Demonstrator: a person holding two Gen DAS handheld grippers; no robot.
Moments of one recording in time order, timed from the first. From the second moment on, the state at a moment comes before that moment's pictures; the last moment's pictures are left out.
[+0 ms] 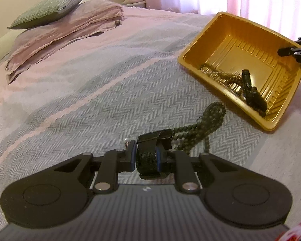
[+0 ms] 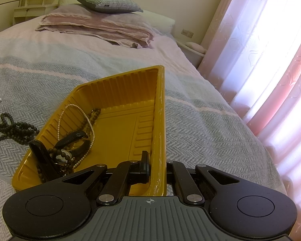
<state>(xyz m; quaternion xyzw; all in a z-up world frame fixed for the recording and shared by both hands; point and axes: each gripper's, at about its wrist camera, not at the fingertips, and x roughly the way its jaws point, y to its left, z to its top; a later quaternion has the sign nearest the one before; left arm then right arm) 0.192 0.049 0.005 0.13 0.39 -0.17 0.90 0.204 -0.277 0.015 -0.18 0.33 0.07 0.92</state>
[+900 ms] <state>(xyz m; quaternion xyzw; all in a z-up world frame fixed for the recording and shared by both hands) 0.228 -0.109 0.035 0.11 0.34 -0.34 0.87 0.203 -0.276 0.015 -0.18 0.33 0.08 0.92</state>
